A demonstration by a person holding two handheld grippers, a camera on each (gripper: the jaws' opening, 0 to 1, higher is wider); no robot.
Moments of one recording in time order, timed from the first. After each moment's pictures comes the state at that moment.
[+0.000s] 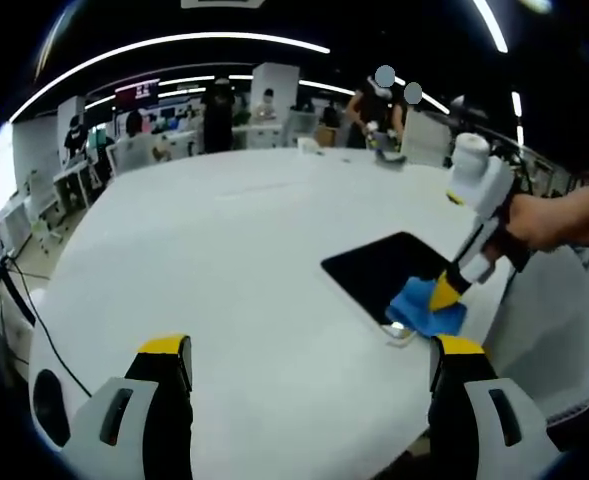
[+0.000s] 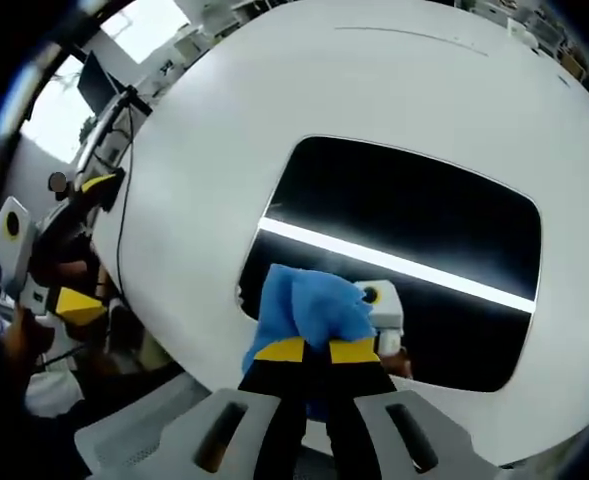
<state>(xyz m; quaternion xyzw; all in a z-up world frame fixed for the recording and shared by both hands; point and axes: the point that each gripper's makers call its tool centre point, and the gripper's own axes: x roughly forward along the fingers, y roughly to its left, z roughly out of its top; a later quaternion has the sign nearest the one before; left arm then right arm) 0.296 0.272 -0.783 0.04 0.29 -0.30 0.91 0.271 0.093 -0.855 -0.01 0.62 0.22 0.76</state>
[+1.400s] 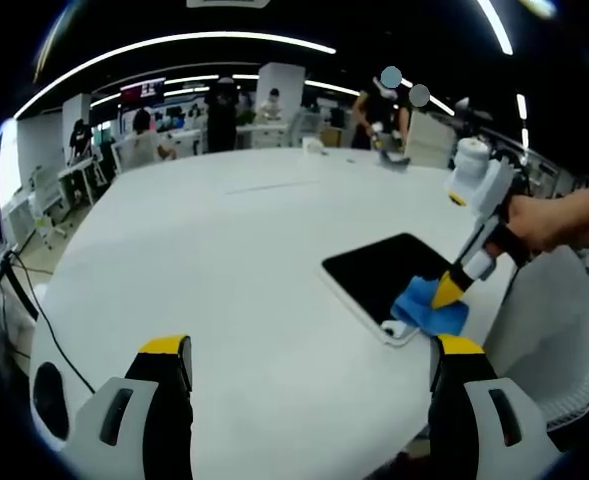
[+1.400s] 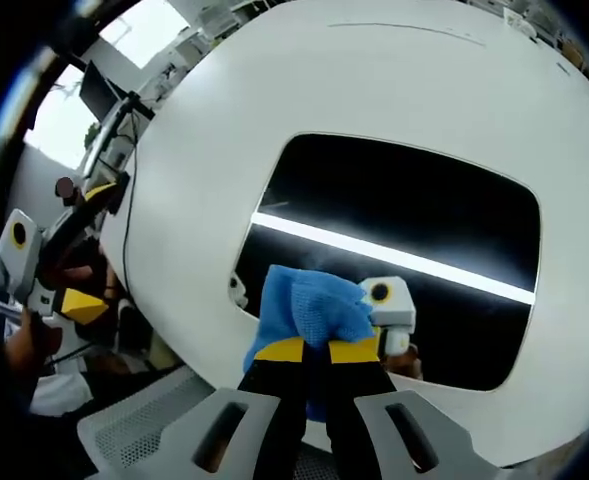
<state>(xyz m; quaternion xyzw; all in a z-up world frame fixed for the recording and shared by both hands) 0.292 0.270 -0.782 0.03 0.30 -0.29 0.91 0.270 0.080 -0.859 0.01 0.62 0.23 0.75</state>
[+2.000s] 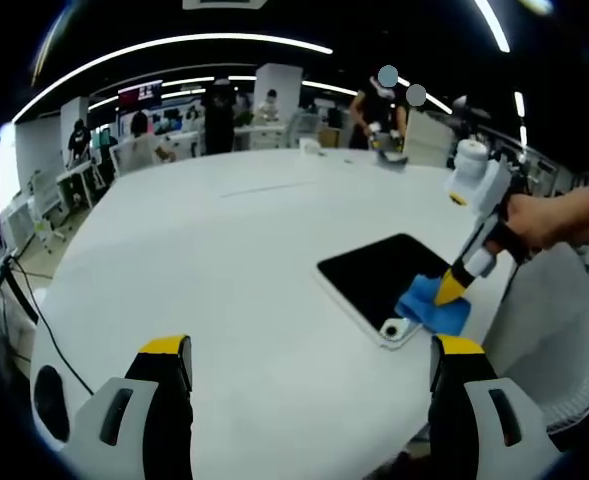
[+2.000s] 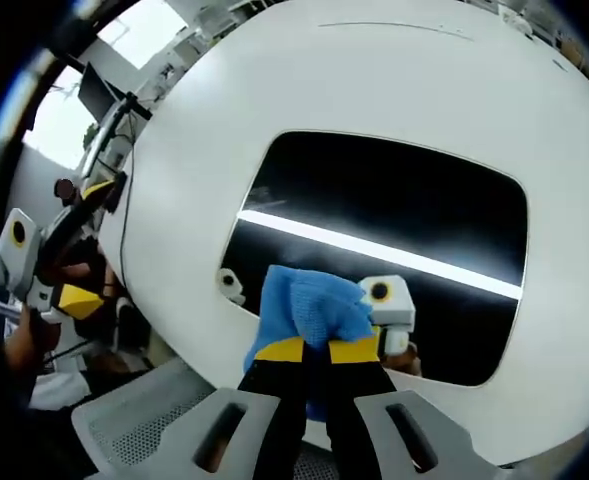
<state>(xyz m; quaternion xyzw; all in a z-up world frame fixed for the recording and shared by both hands) 0.291 0.265 -0.780 0.04 0.29 -0.29 0.91 0.266 0.065 -0.857 0.01 0.63 0.22 0.75</state>
